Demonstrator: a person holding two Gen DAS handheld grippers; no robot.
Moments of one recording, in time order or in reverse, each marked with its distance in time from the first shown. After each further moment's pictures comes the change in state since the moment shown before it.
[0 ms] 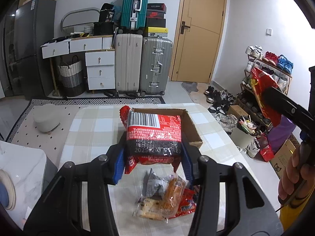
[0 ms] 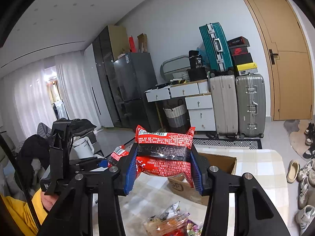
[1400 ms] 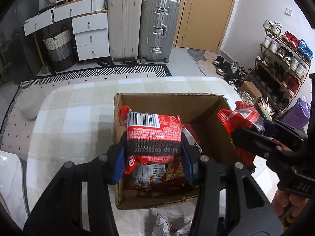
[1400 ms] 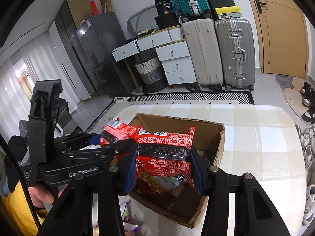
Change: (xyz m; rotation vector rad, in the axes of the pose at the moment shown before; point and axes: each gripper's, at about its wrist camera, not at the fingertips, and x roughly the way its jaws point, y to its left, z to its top) left arm 0.398 0.022 0.045 -0.004 0.280 0.012; right arm 0.230 -0.170 -0.058 0.145 0.344 -0.113
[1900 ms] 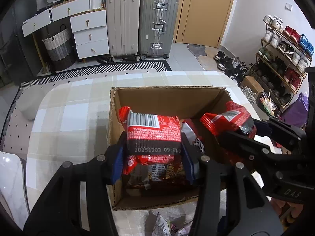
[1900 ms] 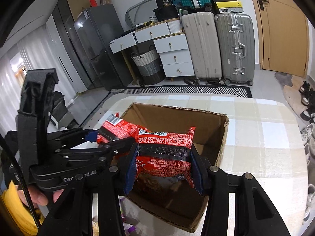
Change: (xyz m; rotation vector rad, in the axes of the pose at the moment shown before) left arm 0.025 -0.005 -0.016 0.021 0.020 0.016; right arm 0.020 0.005 -0.012 -0.014 0.055 -0.032
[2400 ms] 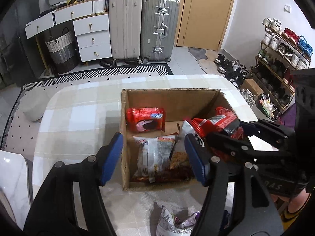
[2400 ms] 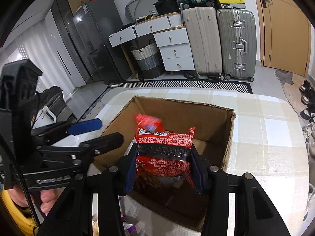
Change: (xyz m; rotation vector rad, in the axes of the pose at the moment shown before) left arm -0.050 0.004 -0.021 -0.001 -0.029 0.009; right arm 0.013 0.006 -0.003 -0.012 0.045 -0.014
